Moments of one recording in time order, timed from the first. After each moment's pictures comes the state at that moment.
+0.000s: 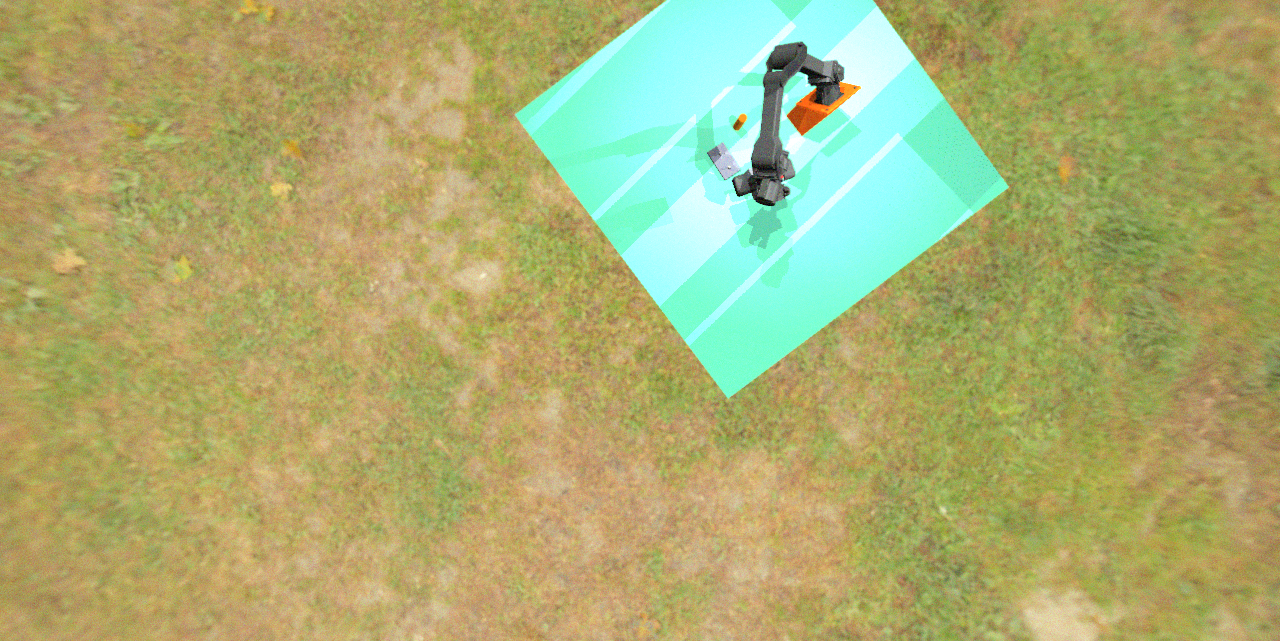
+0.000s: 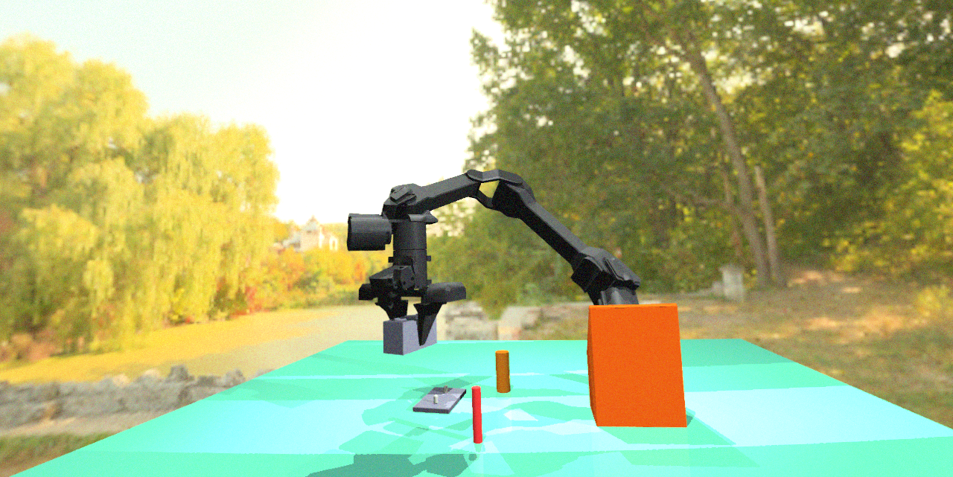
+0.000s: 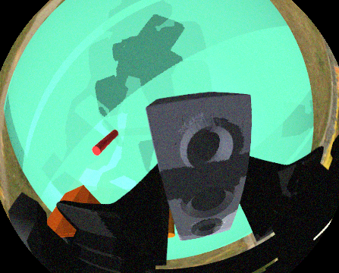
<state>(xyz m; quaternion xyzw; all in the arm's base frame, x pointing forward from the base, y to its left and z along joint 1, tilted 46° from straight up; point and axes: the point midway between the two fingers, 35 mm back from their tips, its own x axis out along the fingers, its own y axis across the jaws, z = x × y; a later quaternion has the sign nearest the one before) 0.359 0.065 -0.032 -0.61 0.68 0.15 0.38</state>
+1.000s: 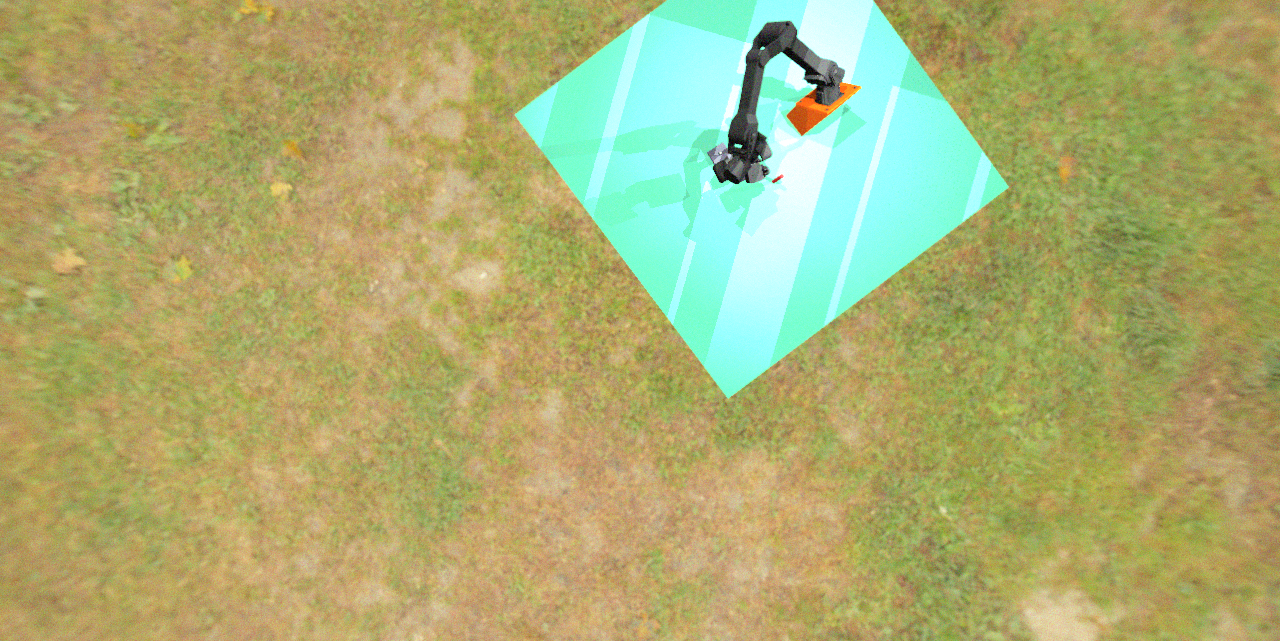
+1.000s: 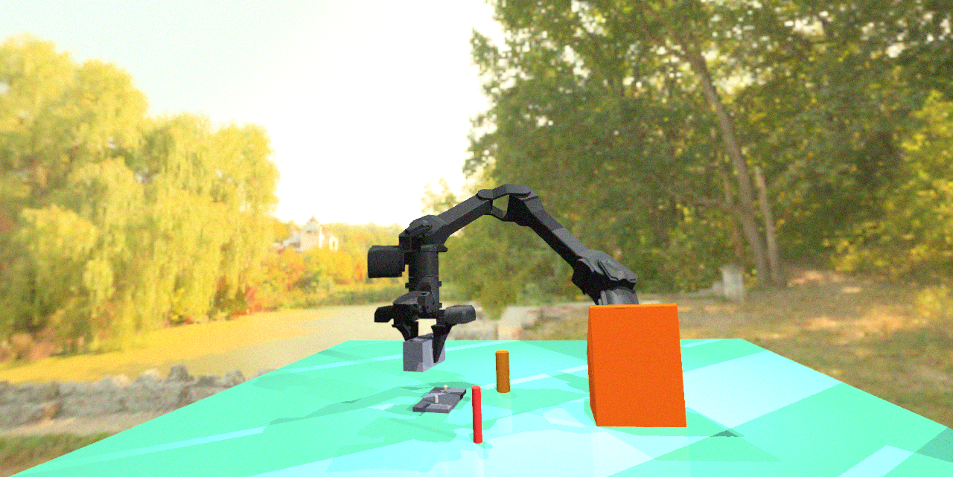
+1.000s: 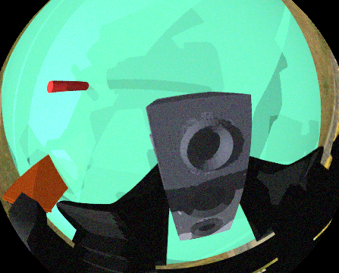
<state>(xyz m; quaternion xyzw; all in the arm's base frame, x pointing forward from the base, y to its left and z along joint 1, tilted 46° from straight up) 0.360 -0.028 -0.008 -0.63 0.67 0.21 0.34</state>
